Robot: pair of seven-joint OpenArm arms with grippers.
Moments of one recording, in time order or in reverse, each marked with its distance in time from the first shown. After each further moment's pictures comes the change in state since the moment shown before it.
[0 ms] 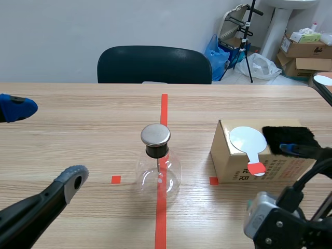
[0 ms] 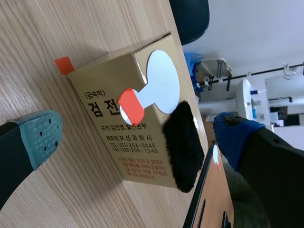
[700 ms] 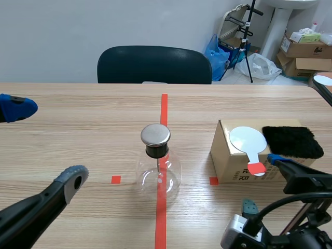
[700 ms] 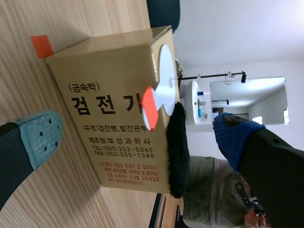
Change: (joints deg) left arm 0.0 0.0 0.0 0.0 0.0 0.0 0.0; right arm 11.9 0.0 -11.7 -21.7 -11.0 -25.2 -6.2
